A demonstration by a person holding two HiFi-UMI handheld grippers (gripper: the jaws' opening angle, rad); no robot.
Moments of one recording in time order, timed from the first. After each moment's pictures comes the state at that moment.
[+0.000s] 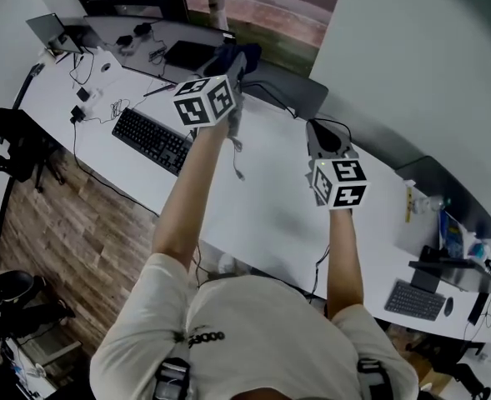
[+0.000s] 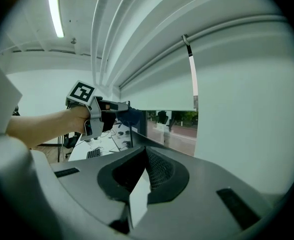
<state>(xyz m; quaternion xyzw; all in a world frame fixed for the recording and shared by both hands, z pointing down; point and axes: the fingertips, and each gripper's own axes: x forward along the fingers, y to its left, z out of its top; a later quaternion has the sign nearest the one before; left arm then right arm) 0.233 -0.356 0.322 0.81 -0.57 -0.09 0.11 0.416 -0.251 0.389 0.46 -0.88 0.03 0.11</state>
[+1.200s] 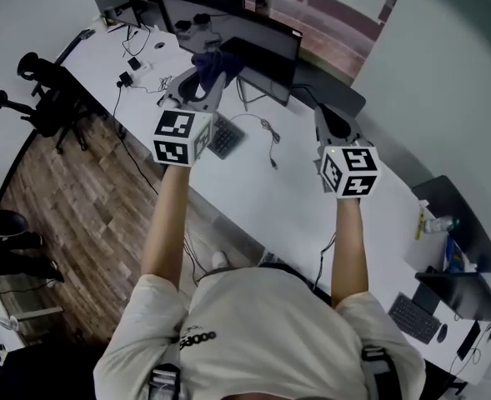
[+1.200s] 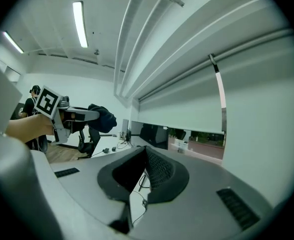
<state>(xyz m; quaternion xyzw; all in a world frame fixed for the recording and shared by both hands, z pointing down) 0.108 -0.133 0.264 0.75 -0.65 0.06 -0.09 0.313 -0.169 0.317 0.38 -0.92 -0.04 0.06</state>
